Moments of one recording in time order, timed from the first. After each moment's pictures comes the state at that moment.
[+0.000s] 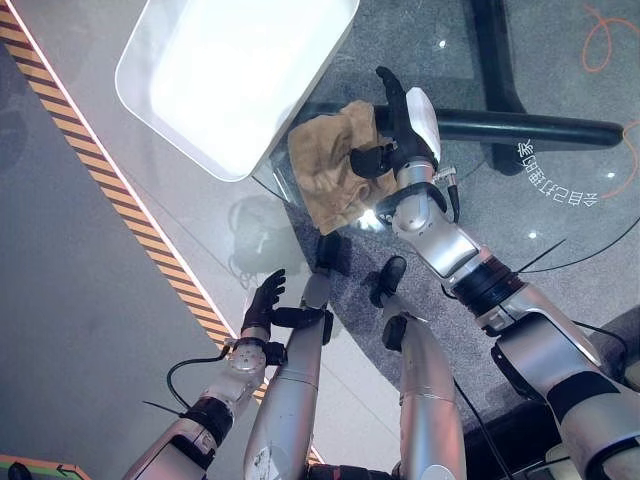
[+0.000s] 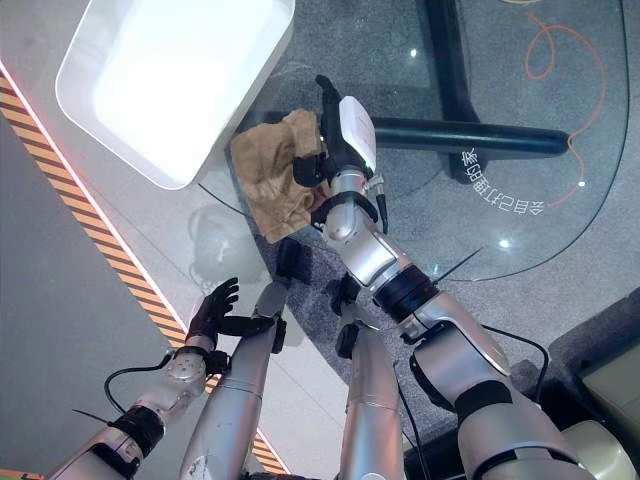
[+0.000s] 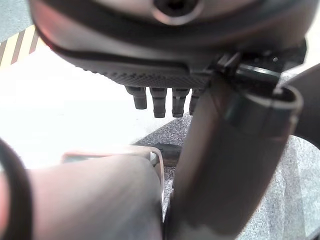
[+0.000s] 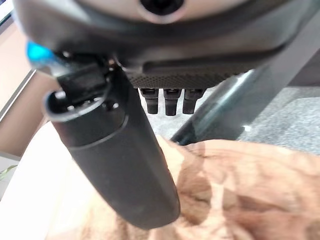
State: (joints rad) left arm -0.35 0.33 -0.54 0.73 -0.47 -0.18 0.32; right arm -1.09 -0.37 0.63 0.46 0.09 0.37 -0.56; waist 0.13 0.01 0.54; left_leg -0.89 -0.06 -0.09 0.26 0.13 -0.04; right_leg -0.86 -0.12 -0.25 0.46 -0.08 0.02
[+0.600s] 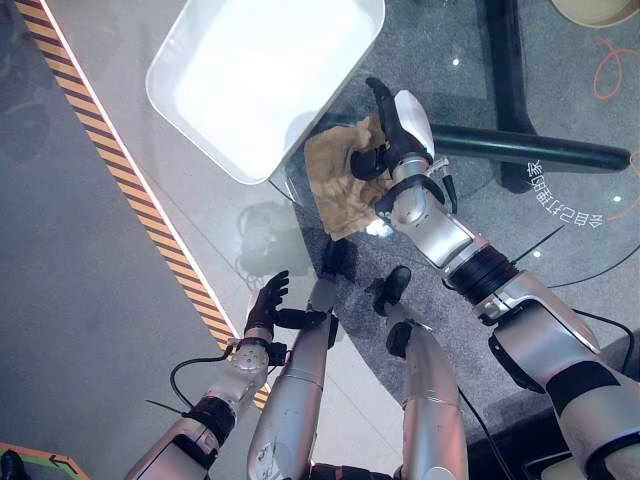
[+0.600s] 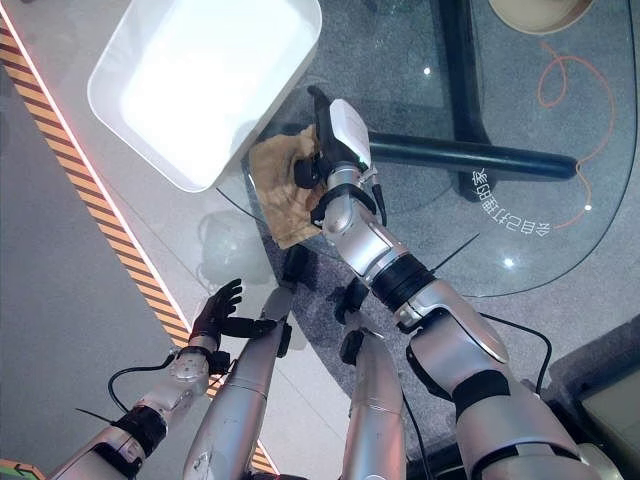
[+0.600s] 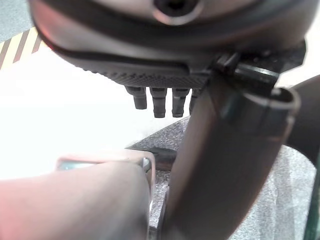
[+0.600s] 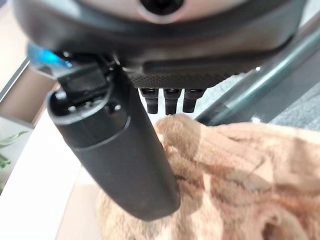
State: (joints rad) left arm -0.35 0.32 -0.54 0.71 -0.47 -0.17 0.32; right arm -1.15 -0.37 0.71 0.54 0.09 0.39 -0.45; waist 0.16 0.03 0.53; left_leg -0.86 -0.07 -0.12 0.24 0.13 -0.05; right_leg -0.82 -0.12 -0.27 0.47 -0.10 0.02
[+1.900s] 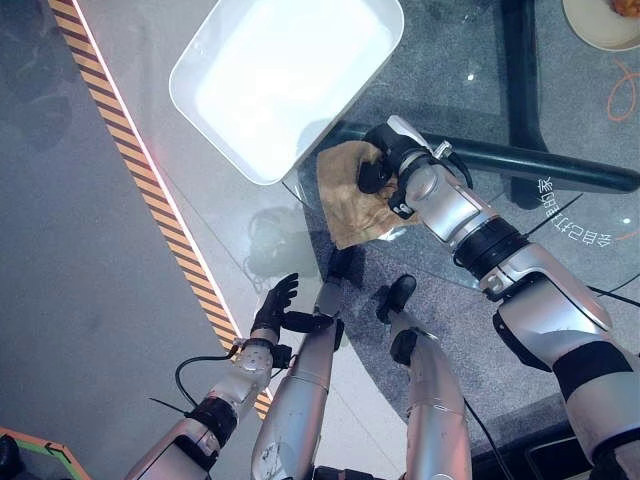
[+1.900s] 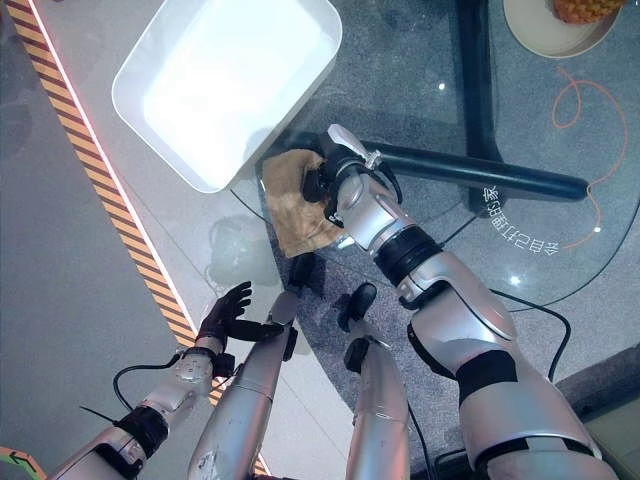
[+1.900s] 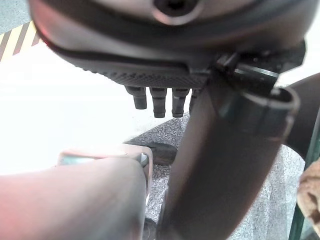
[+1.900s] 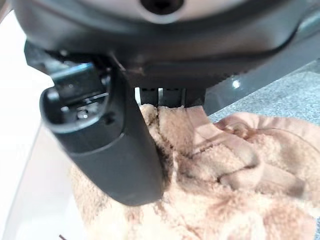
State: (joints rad) left arm -0.35 0.33 -0.58 0.69 -0.48 -0.14 0.29; right arm -1.28 -0.39 0.75 0.72 0.09 0.53 -0.06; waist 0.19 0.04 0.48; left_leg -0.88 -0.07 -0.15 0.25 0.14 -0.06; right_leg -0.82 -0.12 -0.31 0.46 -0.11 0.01
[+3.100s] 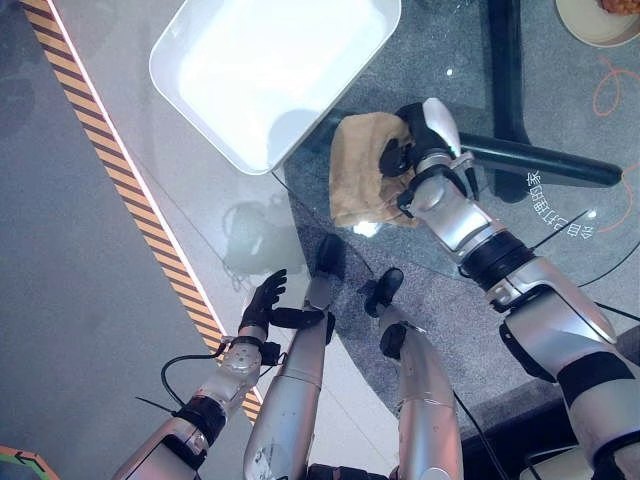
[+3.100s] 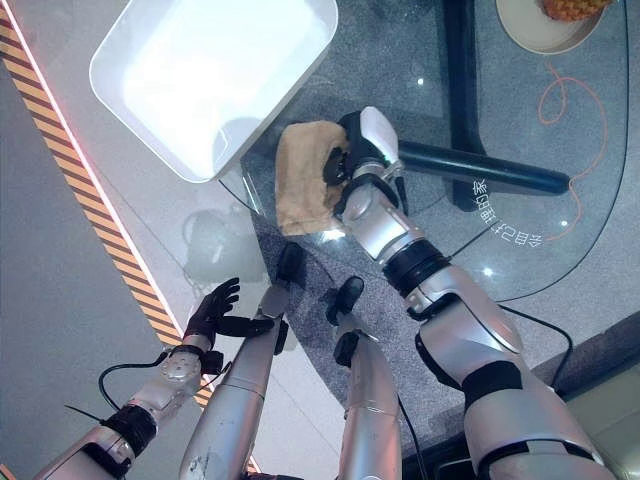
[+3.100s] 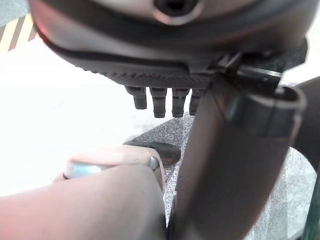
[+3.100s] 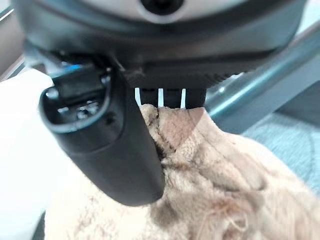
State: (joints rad) left arm -0.35 0.40 -0.57 0.69 -0.50 -0.18 0.30; right arm -1.21 -0.49 0.68 0.68 0.19 0.47 -0.46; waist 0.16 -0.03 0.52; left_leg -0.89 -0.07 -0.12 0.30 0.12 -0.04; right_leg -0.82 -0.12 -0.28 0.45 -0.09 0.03
